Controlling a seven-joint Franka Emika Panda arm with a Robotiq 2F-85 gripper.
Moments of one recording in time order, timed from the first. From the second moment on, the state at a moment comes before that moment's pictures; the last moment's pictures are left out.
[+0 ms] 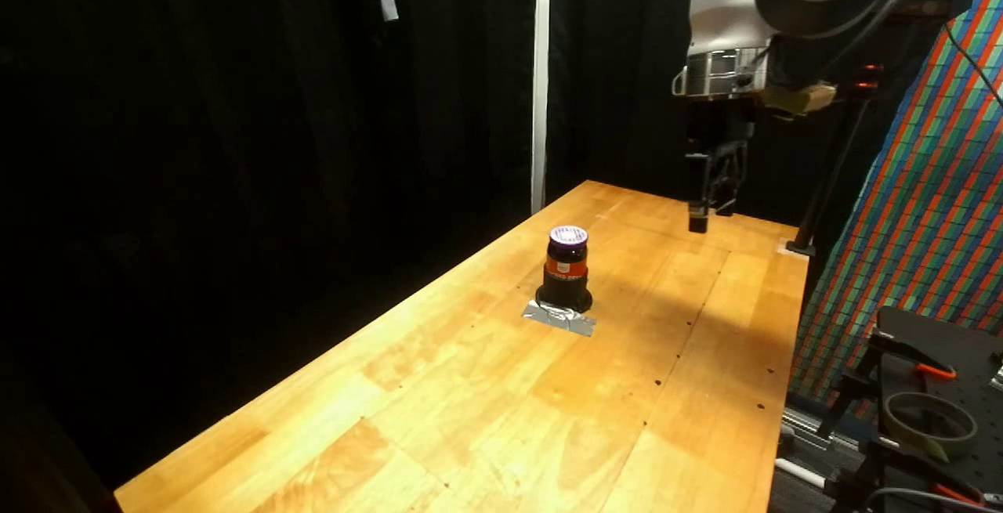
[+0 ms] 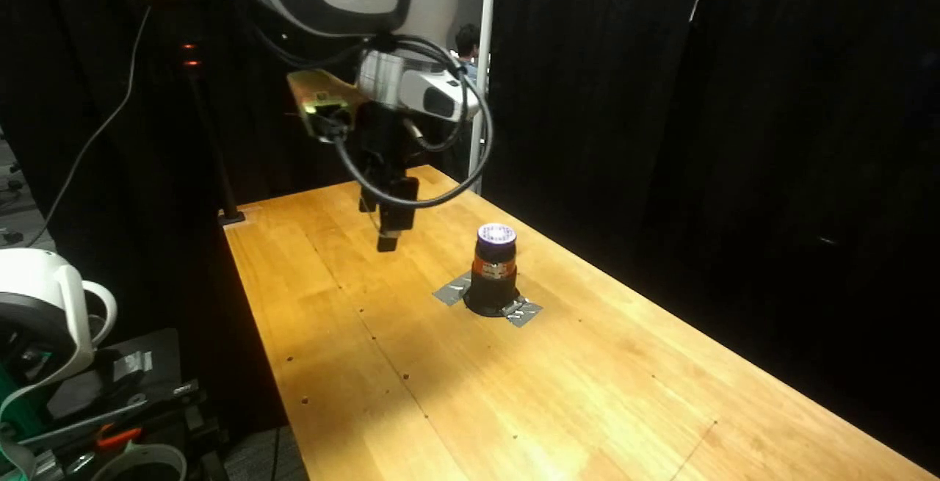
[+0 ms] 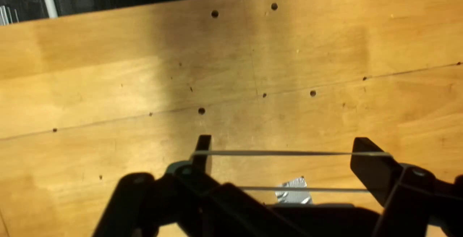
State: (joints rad) arm 0.07 -0.02 0.07 -2.27 0.11 2.10 0.15
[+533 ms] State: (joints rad) arm 0.07 0.39 0.07 -1.80 0.05 2.11 0.07
